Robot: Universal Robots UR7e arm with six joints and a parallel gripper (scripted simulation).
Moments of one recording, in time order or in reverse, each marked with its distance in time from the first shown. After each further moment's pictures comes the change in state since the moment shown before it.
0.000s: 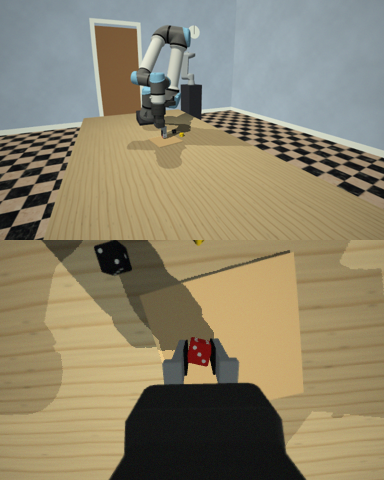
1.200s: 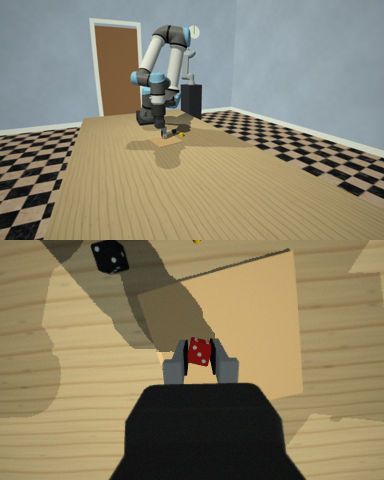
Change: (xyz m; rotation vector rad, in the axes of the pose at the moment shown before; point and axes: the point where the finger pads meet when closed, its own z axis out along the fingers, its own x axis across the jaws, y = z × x) arm 0.001 0.001 0.002 -0.001 0.003 0.000
